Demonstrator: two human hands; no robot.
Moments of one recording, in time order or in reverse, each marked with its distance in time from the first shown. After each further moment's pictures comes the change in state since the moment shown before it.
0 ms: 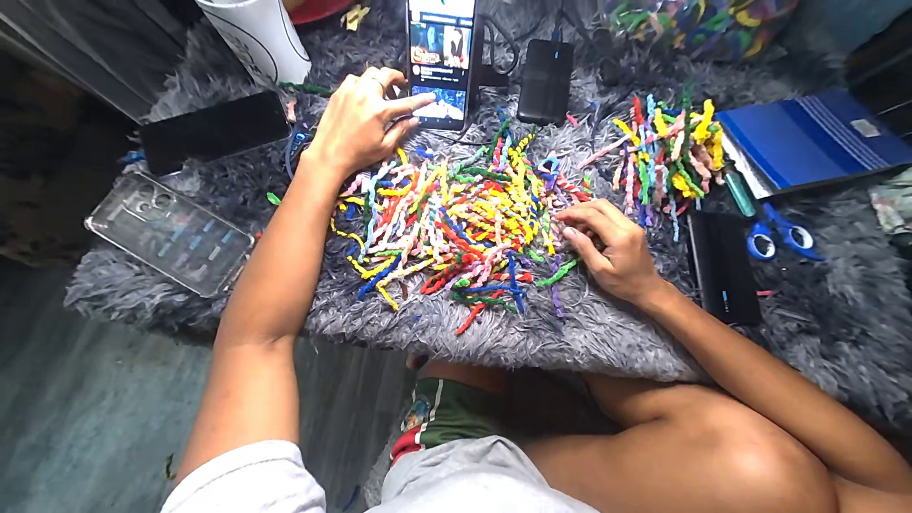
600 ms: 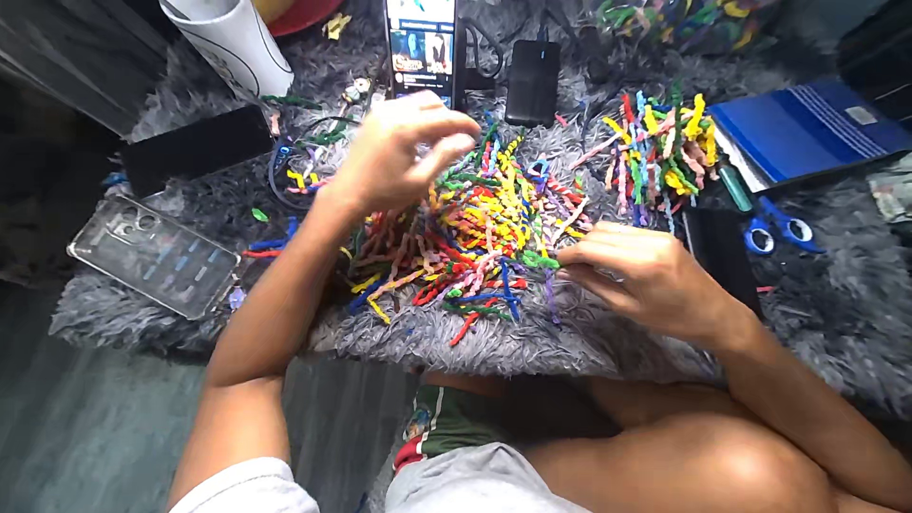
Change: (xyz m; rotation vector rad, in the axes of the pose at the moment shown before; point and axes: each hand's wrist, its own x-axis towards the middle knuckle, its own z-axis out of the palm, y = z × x) left_hand 0.011 0.095 -0.030 -0.389 0.160 0.126; right_hand 0.014 -0.058 -0.049 -0.073 -0.176 -0.221
